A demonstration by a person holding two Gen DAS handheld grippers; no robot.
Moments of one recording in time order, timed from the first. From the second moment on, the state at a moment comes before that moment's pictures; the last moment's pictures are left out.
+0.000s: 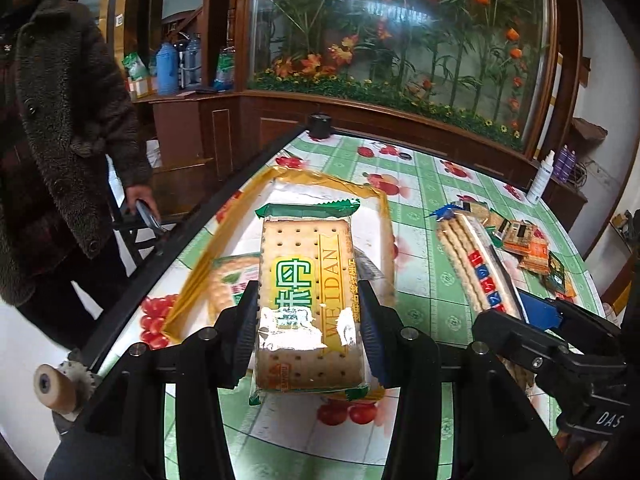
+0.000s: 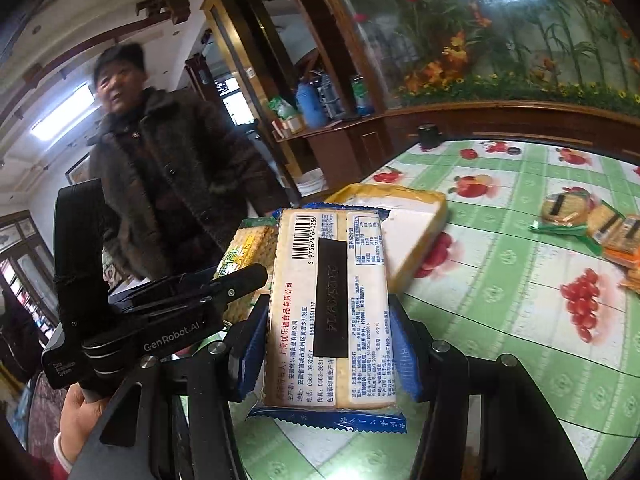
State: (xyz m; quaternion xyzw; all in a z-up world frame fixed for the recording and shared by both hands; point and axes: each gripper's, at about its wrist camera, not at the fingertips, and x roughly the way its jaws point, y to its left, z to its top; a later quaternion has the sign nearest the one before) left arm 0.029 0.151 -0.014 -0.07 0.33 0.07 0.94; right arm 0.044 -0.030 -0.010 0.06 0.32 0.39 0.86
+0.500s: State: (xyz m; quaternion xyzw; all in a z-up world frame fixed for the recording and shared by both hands) left arm 0.026 0.163 -0.013 -0.08 0.32 0.07 0.94; right arm 0.043 -0.002 -0.010 0.05 0.32 0.42 0.85
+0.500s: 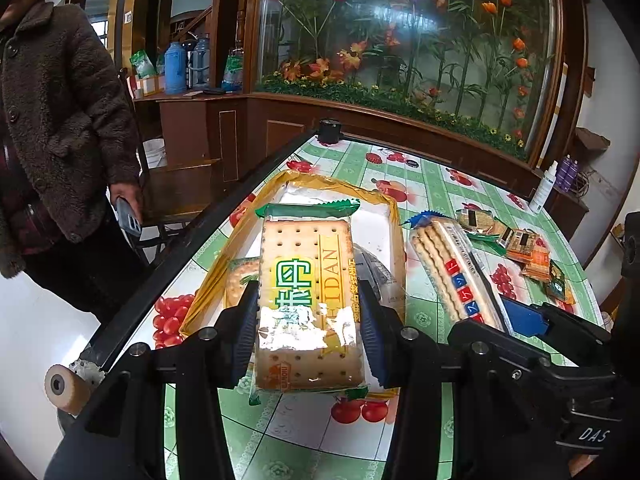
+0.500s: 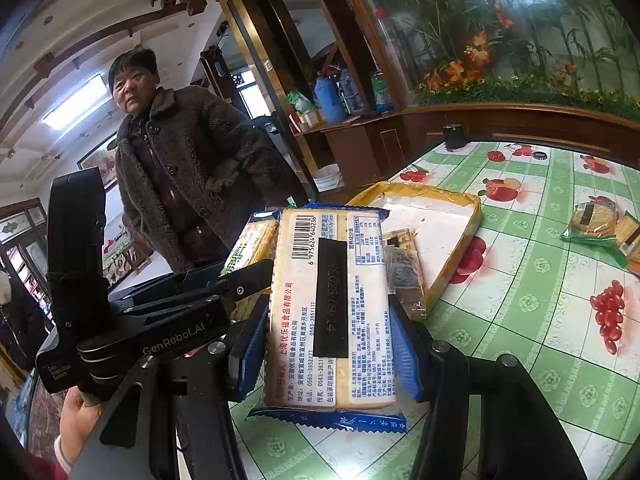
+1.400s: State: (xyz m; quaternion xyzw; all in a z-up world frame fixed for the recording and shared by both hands) left arm 0.062 0.195 -0.044 -0.12 0.36 0.08 0.92; right arm 0.130 0.036 -0.035 0.07 0.36 0.36 0.86
